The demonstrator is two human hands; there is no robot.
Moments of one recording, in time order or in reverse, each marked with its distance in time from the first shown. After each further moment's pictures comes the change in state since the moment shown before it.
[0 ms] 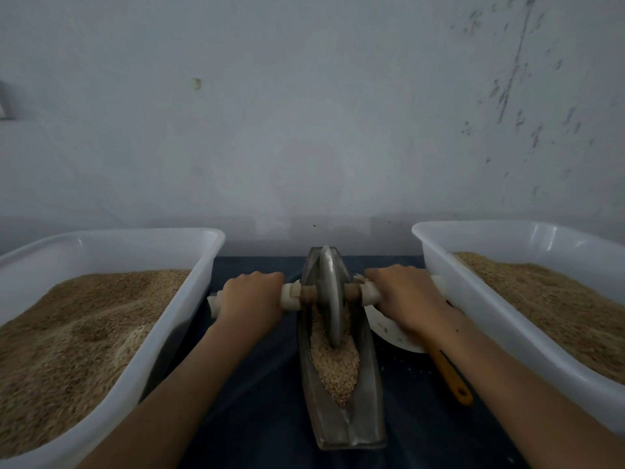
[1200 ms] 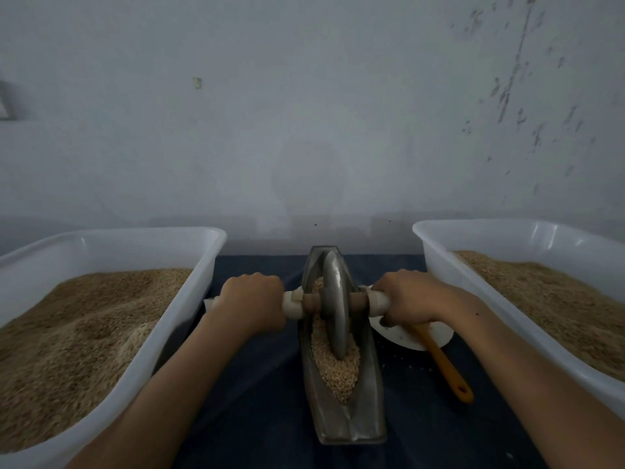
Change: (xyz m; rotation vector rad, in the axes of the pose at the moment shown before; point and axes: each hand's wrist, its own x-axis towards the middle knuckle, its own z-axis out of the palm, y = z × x) left_hand 0.004 -0.005 -0.007 0.027 -0.226 0.057; right_hand -0.002 0.004 -0.022 0.088 -0.420 -0.003
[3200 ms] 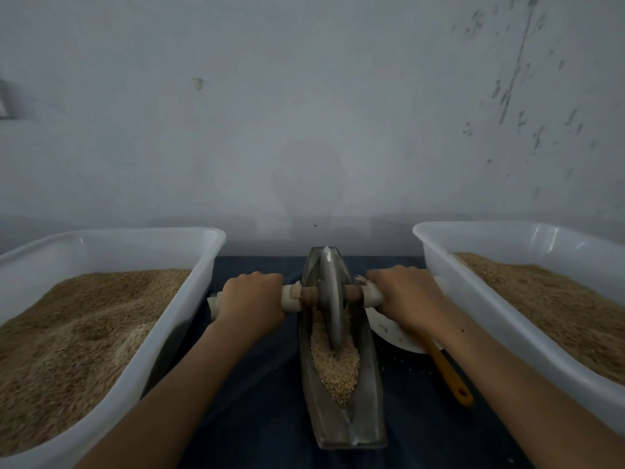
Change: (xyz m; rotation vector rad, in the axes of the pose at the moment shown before) left_hand -0.003 0.004 0.008 -0.048 0.232 -0.038; right_hand 0.012 0.001 0.022 -0.102 0.455 -0.042
